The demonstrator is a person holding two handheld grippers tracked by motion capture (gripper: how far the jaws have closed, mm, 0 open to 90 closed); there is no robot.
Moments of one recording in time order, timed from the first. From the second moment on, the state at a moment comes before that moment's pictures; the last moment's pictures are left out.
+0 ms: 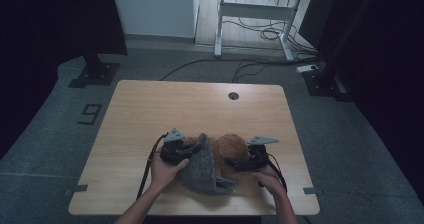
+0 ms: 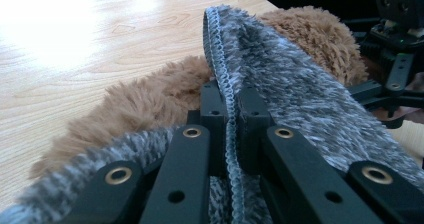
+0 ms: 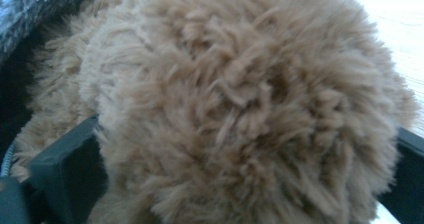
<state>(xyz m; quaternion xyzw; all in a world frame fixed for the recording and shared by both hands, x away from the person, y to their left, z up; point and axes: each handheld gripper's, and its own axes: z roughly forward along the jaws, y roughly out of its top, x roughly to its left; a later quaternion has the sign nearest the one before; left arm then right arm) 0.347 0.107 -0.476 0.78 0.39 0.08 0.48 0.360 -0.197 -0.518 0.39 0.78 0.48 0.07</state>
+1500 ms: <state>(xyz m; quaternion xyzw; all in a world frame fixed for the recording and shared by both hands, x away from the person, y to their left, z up) 0.388 0.032 -0.452 0.83 0.36 0.15 0.39 0.320 -0.193 -0.534 0.32 0.77 0.49 0.25</state>
